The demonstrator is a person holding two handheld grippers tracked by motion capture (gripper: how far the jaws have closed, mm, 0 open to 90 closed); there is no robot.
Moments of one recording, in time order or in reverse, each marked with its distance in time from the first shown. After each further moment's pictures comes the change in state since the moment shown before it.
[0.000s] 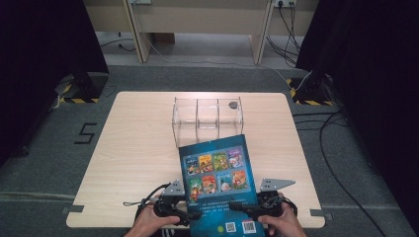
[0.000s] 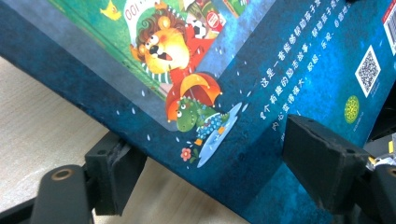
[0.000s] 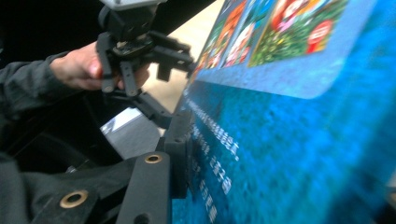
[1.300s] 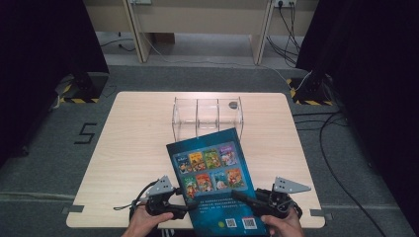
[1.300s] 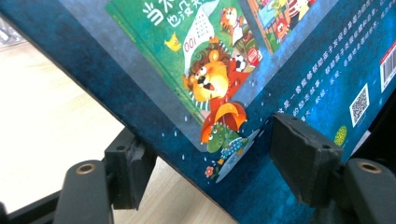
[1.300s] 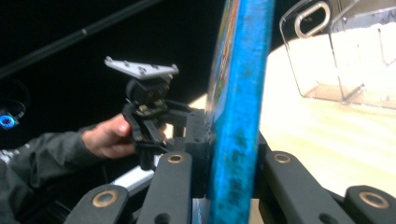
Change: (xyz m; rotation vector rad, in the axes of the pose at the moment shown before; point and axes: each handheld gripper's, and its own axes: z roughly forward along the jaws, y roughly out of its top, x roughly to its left) left arm -0.002 0.004 -0.026 -0.187 0.036 -0.040; right arm 0.029 0.015 -0.018 -0.298 -0.016 -0.034
